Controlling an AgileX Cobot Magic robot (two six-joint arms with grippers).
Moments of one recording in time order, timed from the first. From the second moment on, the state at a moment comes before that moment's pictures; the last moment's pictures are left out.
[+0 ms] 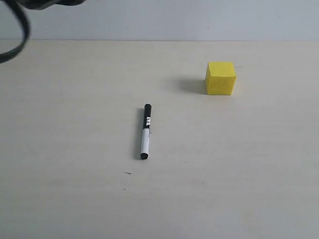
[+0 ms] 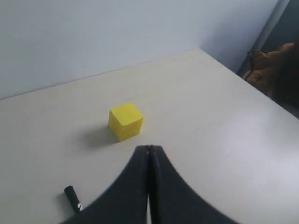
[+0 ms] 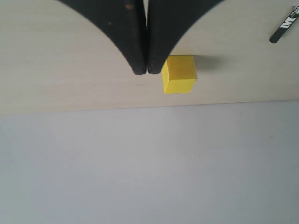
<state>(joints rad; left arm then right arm) -0.91 1.12 -1.02 0.41 0.39 -0.66 -0.01 0.00 0.00 -0.08 0.14 0.14</state>
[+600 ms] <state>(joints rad) -0.91 0.94 -0.89 0.26 0.81 -0.73 -0.01 0.00 0.00 -0.08 0.14 0.14</state>
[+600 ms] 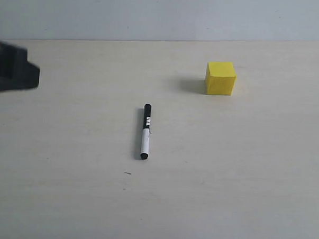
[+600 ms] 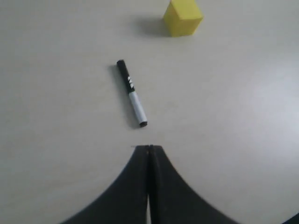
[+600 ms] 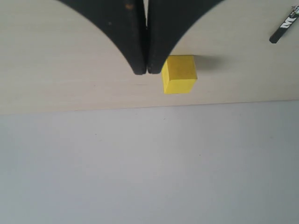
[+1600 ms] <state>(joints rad) -0.10 0.10 0.00 0.32 -0.17 -0.59 -0.01 0.00 0.00 -0.08 0.14 0.14</state>
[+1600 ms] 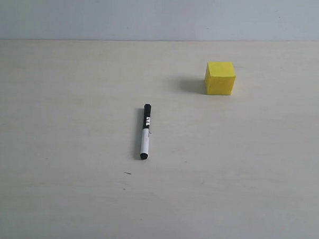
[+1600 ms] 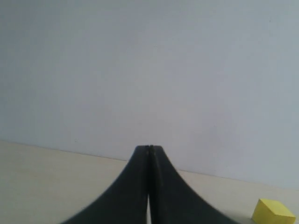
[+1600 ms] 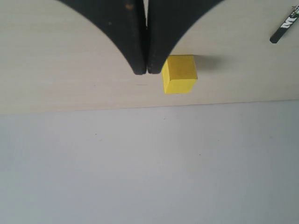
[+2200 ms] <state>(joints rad) -0.09 0.06 0.00 0.32 -0.03 -0.57 -0.01 0.00 0.00 -0.08 0.14 0.14</state>
